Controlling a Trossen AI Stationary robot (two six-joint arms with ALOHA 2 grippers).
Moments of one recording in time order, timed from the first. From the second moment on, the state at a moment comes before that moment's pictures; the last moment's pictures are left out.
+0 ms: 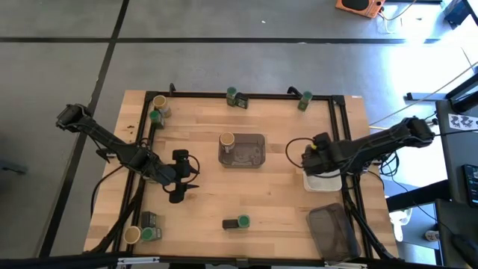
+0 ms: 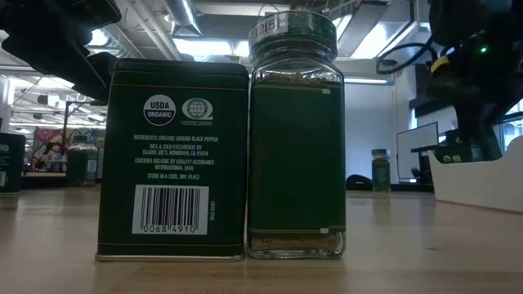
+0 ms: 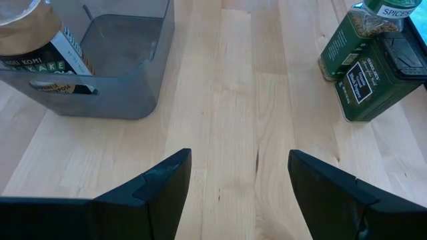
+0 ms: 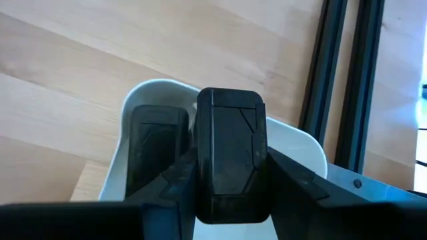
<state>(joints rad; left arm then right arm) -0.48 1.00 0.50 -0.25 -0.37 -0.42 0.26 1.22 0.81 -1.36 0.47 1.52</state>
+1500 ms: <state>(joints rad) -0.48 1.00 0.50 -0.25 -0.37 -0.42 0.26 1.20 0.89 -1.45 0.49 1.48</state>
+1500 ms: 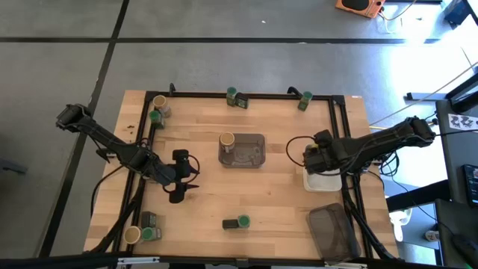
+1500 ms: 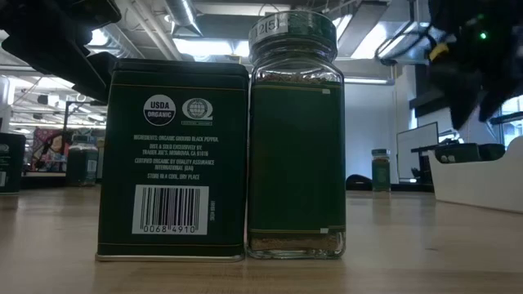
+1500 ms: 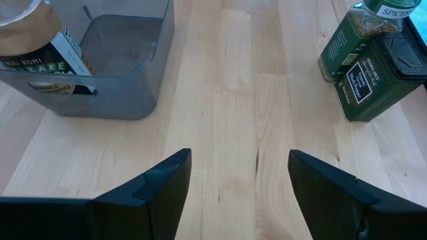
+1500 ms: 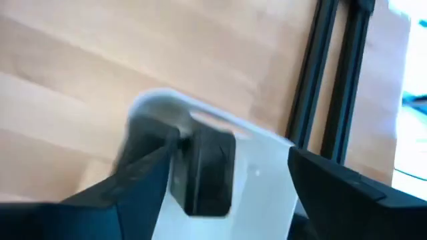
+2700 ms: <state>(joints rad) -0.48 1.00 0.50 -0.17 -0.39 -0.29 -0.42 1.28 0.98 -0.85 0.74 0.61</state>
